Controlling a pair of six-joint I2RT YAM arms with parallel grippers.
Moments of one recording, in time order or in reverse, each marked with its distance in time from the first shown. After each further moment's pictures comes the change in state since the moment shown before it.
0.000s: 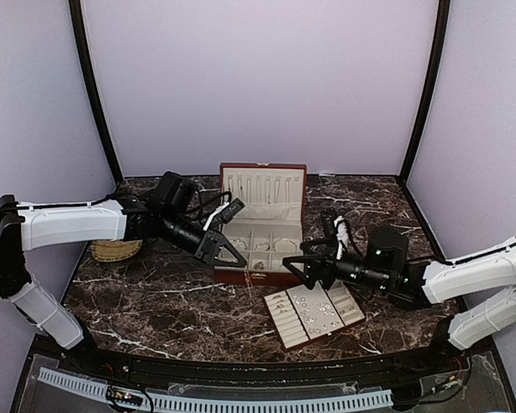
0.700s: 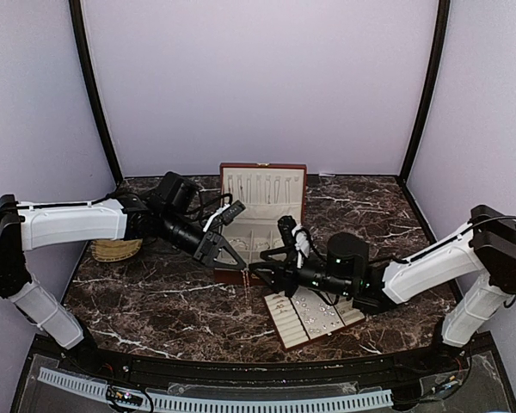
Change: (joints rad) left arm -0.003 0.005 0.016 -0.047 0.025 0.025; right arm 0.164 0.341 0.179 0.180 0.062 -0.064
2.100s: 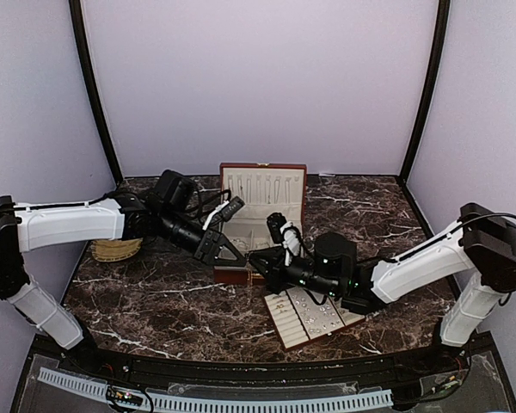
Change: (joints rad) left arm 0.000 -0.012 0.000 0.019 -0.045 0.023; right arm 0.042 0.085 0.086 0.000 0.100 -0.024
